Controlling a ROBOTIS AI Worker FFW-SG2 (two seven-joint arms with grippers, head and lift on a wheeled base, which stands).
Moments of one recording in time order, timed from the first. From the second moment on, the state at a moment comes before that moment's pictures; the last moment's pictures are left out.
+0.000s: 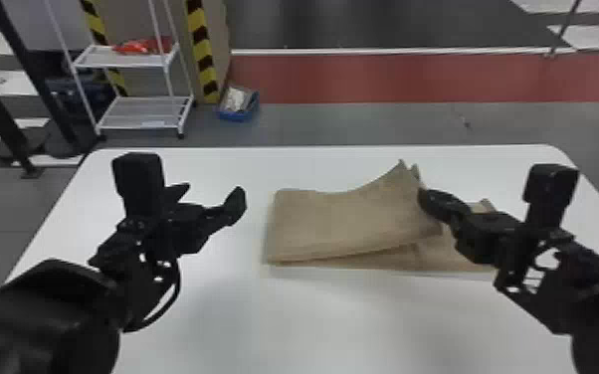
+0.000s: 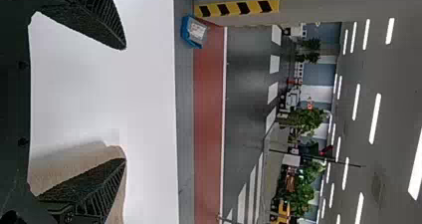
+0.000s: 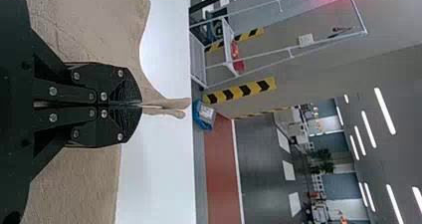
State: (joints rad) left arm 0.09 0.31 -0.12 -2.03 0.44 0.60 0.15; right arm 0.08 -0.20 -0.05 -1.92 -0.36 0.61 0.28
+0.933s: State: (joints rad) left arm 0.08 0.30 -0.14 -2.03 0.43 0.61 0.15; right arm 0.12 -0.28 -0.29 -1.88 -0.52 0.57 0.36
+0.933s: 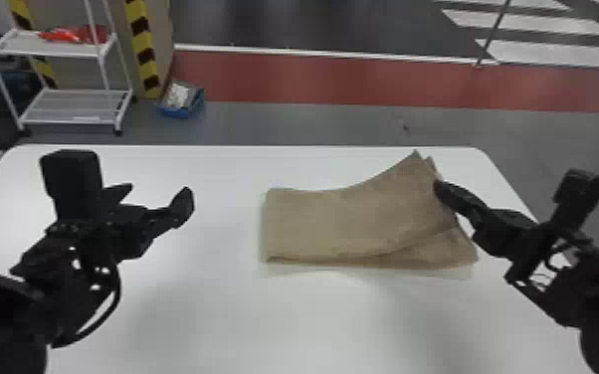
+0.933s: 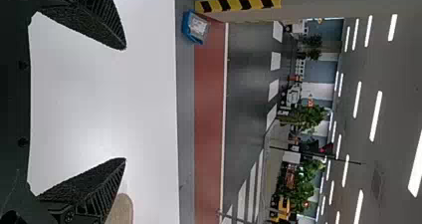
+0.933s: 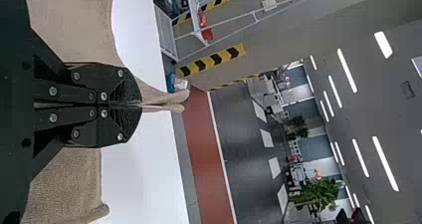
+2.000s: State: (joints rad) left arm 0.11 0.30 -0.14 -2.05 0.43 0.63 0.15; right arm 0.16 -0.31 -0.37 -1.90 -0.51 0.65 0.35
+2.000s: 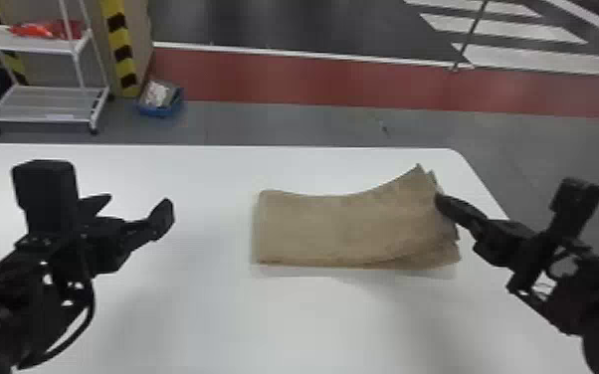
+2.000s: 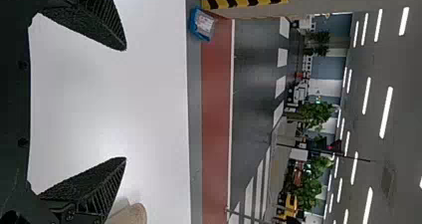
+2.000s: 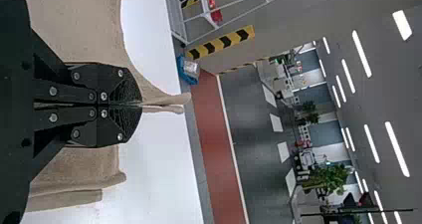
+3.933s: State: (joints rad) left arm 0.11 0.29 -0.18 -2.03 0.41 0.62 0.15; right arm 0.25 -0.30 -0.52 -1.79 -0.48 0.29 0.39
